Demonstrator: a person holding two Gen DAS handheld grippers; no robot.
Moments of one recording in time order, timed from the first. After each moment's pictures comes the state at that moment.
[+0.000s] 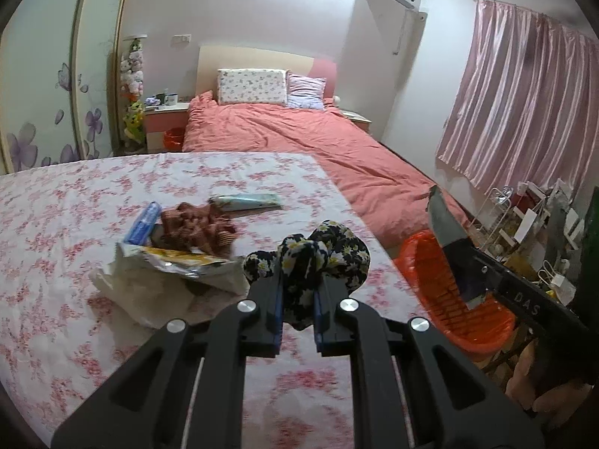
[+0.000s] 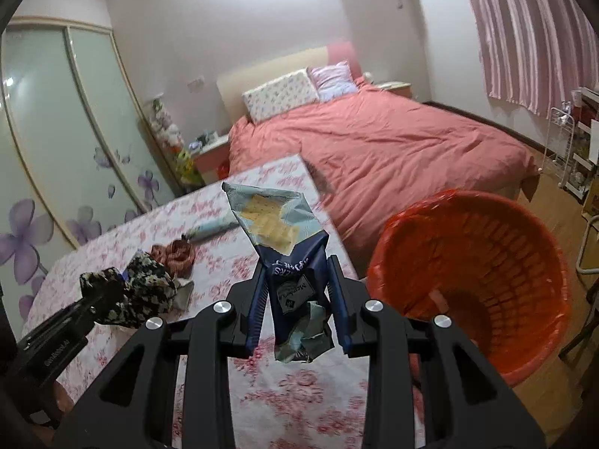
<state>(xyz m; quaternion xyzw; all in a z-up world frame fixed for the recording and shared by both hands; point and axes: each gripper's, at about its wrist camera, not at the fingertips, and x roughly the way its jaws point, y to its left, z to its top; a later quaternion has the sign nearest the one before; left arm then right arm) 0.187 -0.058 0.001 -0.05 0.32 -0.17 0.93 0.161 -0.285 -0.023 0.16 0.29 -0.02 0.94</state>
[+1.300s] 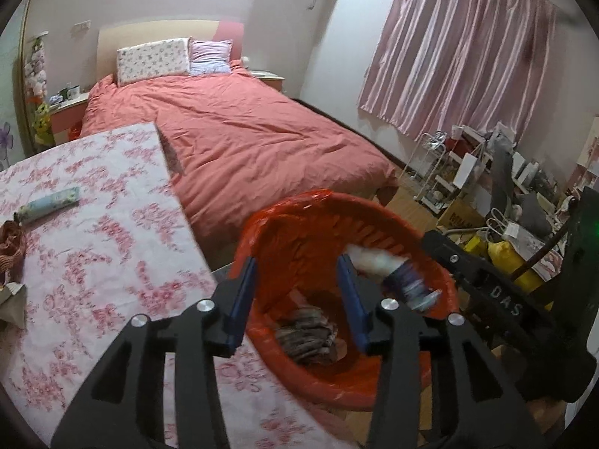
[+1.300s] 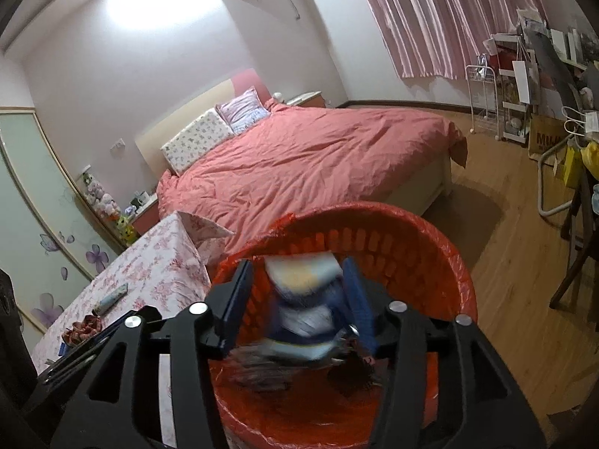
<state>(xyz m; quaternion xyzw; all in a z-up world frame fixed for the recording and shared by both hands) 0.229 -0.258 -0.050 0.00 0.37 -0.31 0.88 0.145 -0.426 -0.073 0.26 0.26 -0.15 0.92</state>
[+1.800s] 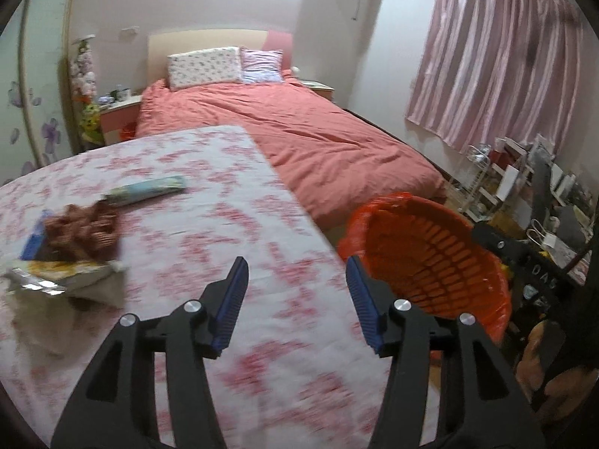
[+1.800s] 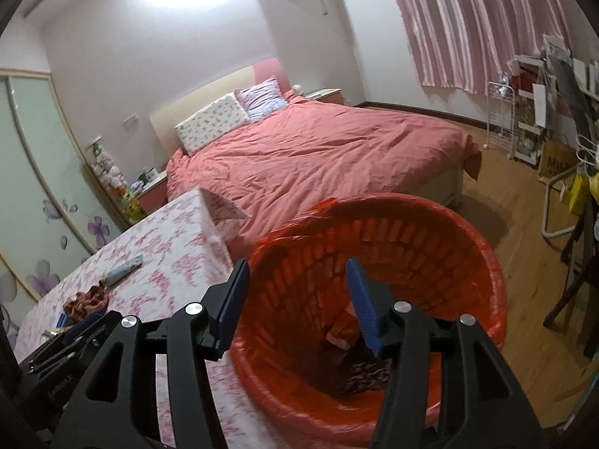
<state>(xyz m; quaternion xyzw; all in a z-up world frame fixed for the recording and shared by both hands) 0.218 -0.157 -0.041 0.01 0.35 -0.22 0.91 0.154 -0.374 -0.052 0.20 0.28 -0.12 0.93</state>
